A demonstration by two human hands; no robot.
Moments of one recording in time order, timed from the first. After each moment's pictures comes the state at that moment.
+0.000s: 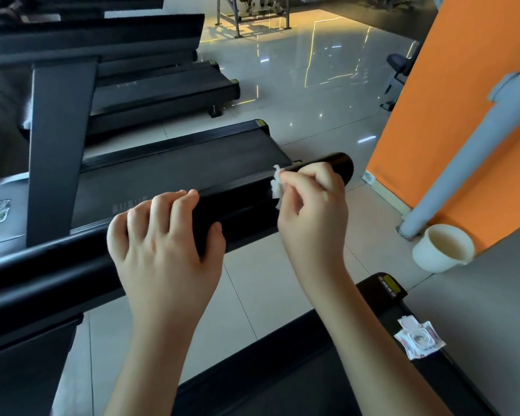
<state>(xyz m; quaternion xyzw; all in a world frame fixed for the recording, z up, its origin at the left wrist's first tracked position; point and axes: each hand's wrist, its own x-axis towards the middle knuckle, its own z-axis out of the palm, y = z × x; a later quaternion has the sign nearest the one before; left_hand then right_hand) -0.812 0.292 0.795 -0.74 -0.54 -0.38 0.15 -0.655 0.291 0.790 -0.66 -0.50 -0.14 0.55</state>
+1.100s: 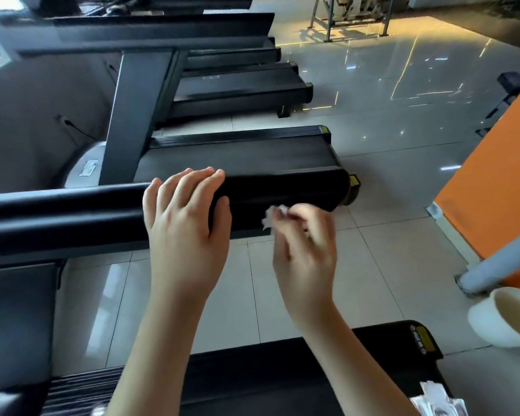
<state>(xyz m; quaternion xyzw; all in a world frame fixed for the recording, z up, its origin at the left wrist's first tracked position) -0.736 0.287 0.790 -0.70 -0.58 -0.40 0.11 -0.599 0.283 0.734 -0.50 -0.61 -0.12 0.60</state>
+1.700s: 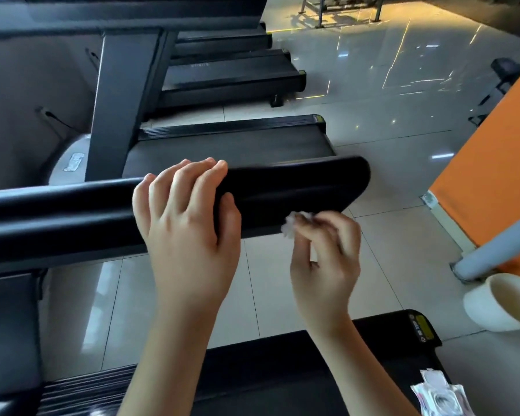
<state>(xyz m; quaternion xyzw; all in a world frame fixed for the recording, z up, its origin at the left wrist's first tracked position) -0.733 0.293 0.780 -0.68 -0.56 -0.44 0.16 -0.598 0.288 0.710 -0.49 -0.57 -0.10 0.65</state>
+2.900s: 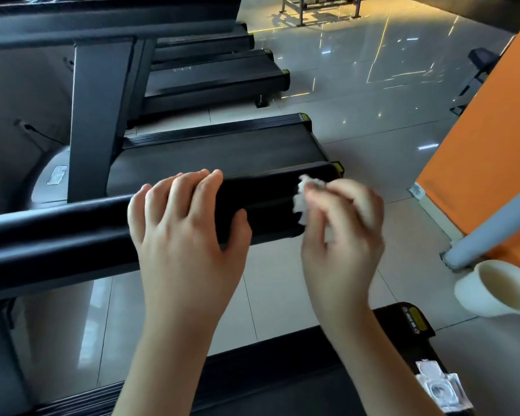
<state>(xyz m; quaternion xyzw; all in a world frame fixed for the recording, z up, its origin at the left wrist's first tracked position) -0.708 0.293 0.790 -0.71 -0.59 -0.36 0.14 -0.566 0.293 0.751 -0.54 -0.54 -0.13 0.63</state>
